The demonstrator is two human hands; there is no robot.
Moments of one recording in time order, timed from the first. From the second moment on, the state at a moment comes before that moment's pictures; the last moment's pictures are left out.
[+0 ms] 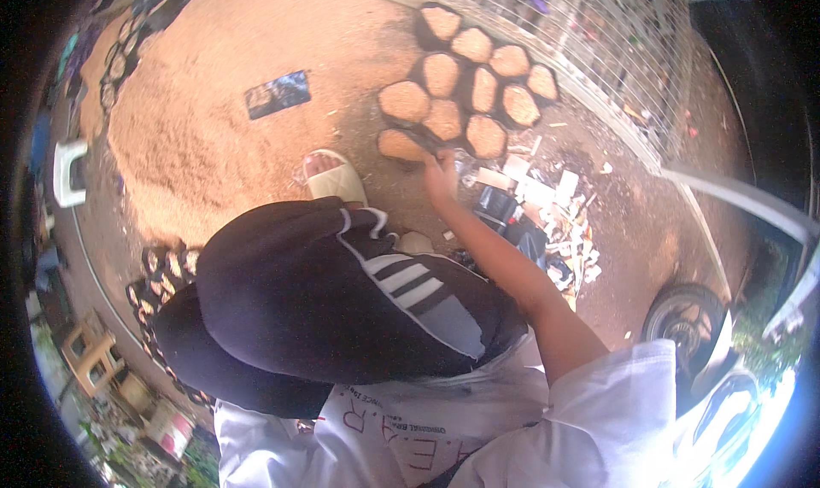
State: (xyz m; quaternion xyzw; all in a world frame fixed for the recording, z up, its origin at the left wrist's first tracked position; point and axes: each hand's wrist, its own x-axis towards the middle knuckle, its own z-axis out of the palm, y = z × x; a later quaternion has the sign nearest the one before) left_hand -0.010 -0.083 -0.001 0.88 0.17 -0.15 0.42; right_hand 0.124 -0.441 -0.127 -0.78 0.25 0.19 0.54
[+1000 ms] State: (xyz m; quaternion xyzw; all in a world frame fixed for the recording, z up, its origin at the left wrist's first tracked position) left_hand -0.045 0.000 0.048 0.89 0.19 -0.07 0.40; right_hand 0.266 -0.036 -0.032 -0.84 -0.26 0.18 0.44
